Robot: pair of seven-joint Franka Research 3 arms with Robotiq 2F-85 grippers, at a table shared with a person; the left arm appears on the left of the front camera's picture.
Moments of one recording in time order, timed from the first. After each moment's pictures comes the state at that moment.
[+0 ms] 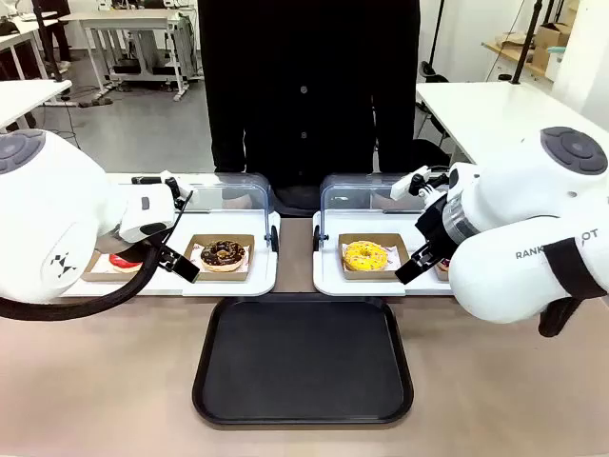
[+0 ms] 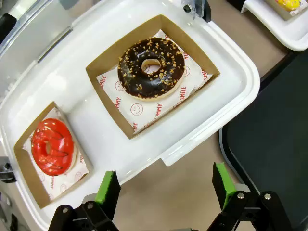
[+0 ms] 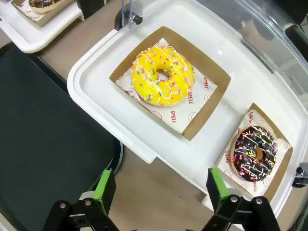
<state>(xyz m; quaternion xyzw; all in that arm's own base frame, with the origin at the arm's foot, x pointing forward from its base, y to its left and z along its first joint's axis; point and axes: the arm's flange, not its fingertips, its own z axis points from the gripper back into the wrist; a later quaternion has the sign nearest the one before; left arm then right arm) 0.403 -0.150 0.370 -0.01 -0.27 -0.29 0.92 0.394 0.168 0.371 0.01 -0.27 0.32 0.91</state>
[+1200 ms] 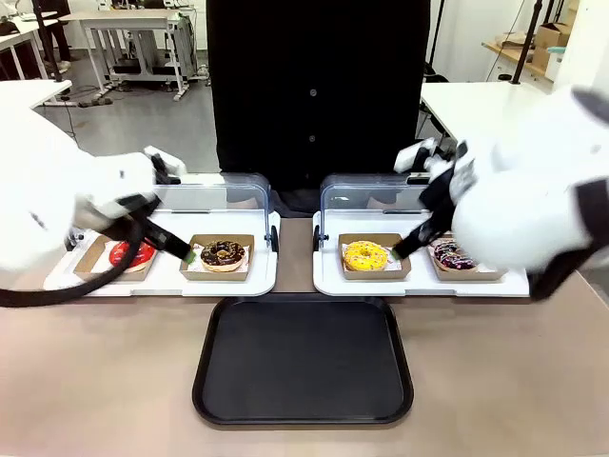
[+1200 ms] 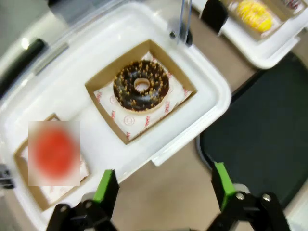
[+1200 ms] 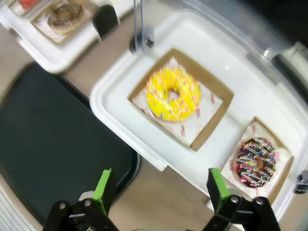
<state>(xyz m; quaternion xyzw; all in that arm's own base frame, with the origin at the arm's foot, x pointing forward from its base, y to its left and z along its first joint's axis) 0.405 -0.124 0.424 -0.10 -0.28 -0.30 0.91 0.401 0.161 0.433 0.08 -0.28 0.31 0.90</state>
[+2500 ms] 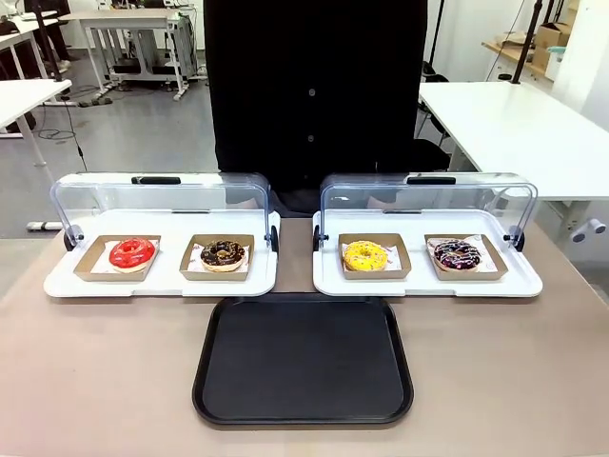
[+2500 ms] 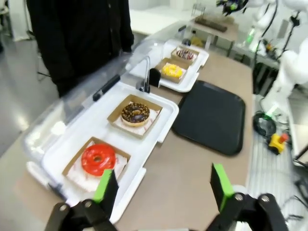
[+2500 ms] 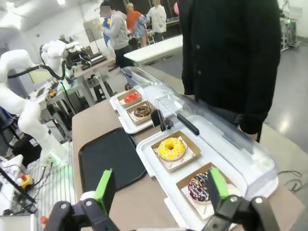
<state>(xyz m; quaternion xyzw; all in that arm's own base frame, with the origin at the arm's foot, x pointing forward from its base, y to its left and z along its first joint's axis) 0.370 0.185 0.501 -0.33 -0.42 -0.43 0.73 0.417 -0.202 0.507 0.41 -0.45 0.35 0.71</state>
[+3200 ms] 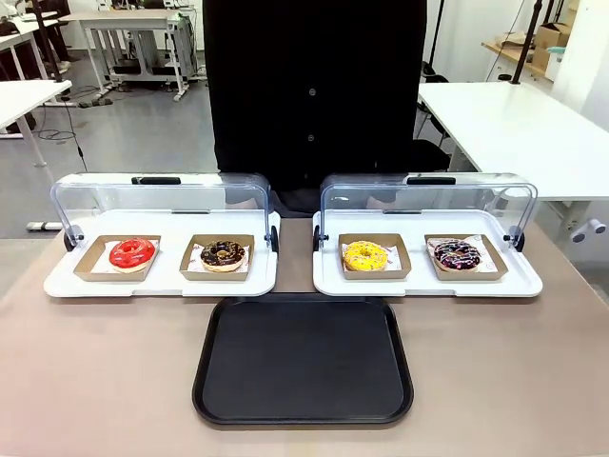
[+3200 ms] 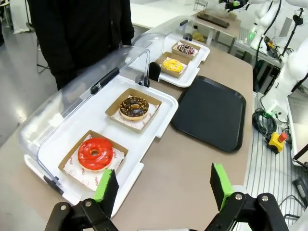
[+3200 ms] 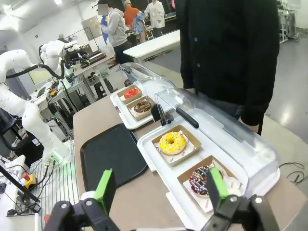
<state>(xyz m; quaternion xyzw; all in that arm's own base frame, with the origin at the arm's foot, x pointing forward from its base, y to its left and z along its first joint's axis) 0.367 0.183 0.499 -0.33 -0.40 -0.42 0.74 0.418 -0.203 0.506 0.41 -0.43 0.34 0.73</state>
